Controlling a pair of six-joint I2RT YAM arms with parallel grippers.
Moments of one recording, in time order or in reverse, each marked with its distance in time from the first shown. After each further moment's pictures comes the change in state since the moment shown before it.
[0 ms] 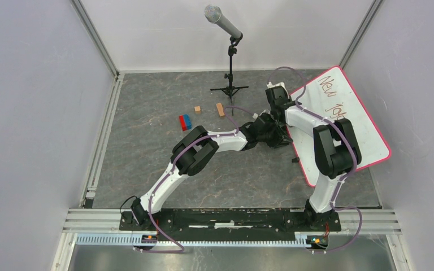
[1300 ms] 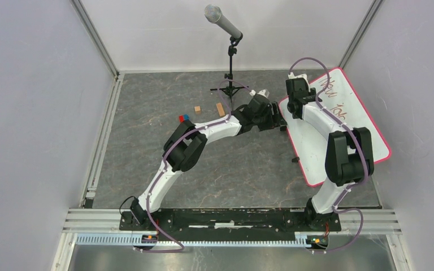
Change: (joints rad) left arm 0.073 -0.084 0.108 -0.223 -0.055 0.406; right arm -0.146 -0.114 0.024 -0.070 0.021 -0.021
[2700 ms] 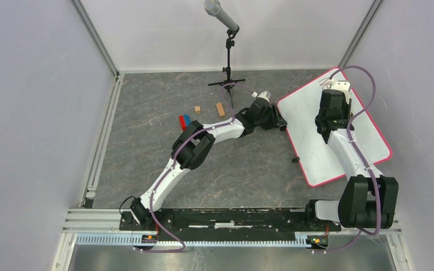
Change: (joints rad) left arm 0.020 0.165 0.111 0.146 0.015 0.016; right arm -0.211 -0.428 -0.312 0.188 0.101 -0.036
